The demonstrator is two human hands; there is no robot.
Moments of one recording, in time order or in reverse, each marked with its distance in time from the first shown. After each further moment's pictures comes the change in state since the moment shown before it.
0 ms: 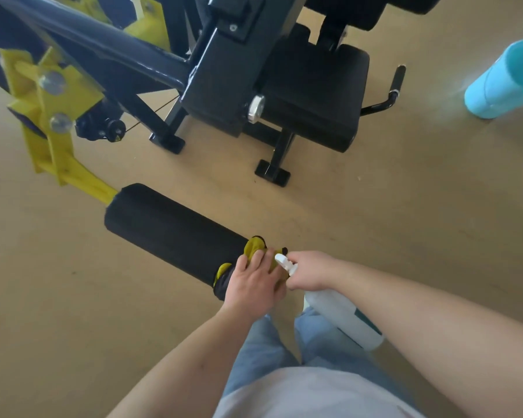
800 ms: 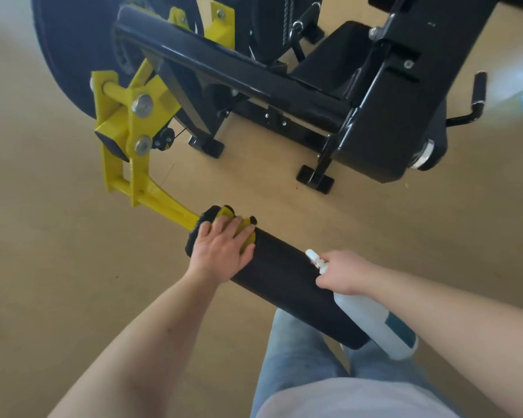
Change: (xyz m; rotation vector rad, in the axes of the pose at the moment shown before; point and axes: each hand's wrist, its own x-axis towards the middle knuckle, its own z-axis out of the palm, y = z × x) left_hand -0.011 -0.294 -0.042 0.111 -0.073 -0.209; right_hand 0.062 -0.153 -0.016 0.020 0.049 0.092
